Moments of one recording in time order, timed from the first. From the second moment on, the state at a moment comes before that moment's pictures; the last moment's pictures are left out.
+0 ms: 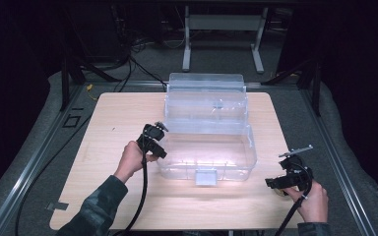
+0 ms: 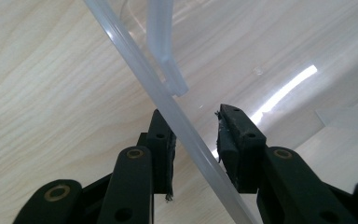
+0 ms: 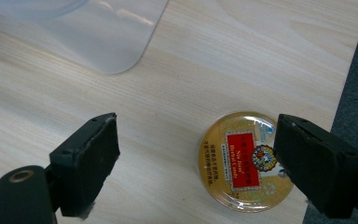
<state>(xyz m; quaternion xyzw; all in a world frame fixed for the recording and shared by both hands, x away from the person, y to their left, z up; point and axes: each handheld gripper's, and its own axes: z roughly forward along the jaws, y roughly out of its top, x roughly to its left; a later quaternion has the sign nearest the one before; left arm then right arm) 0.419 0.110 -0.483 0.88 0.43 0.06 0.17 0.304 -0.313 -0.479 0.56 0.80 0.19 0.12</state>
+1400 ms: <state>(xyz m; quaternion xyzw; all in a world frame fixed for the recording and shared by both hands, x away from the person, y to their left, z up) 0.406 0.212 -0.443 0.85 0.46 0.06 0.25 0.330 -0.338 -0.525 0.62 0.77 0.11 0.07</state>
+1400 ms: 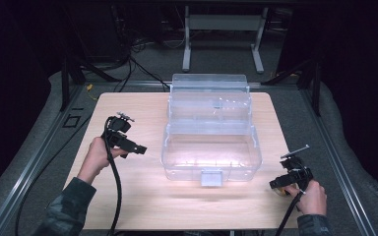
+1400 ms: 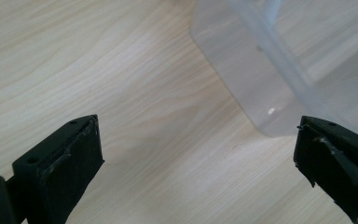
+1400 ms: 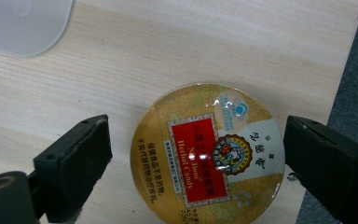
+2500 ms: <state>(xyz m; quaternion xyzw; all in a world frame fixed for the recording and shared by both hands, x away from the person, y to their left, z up) 0.408 0.247 -0.479 0.84 0.48 0.05 0.24 0.336 -0.340 -0.498 0.60 0.79 0.12 0.08</state>
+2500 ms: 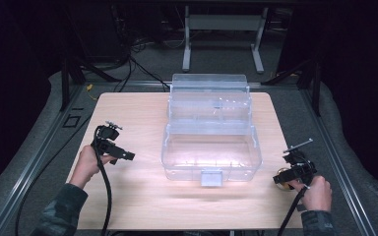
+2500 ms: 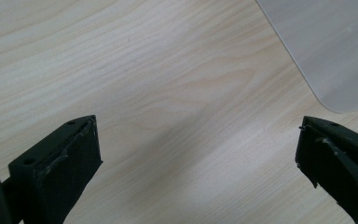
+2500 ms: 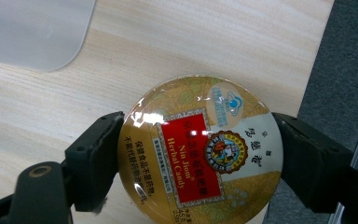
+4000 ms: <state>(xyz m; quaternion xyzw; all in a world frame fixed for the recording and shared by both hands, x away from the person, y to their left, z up) 0.411 0.243 -0.481 0.86 0.45 0.05 0.23 0.369 -0.312 -0.421 0.55 0.82 0.10 0.11</state>
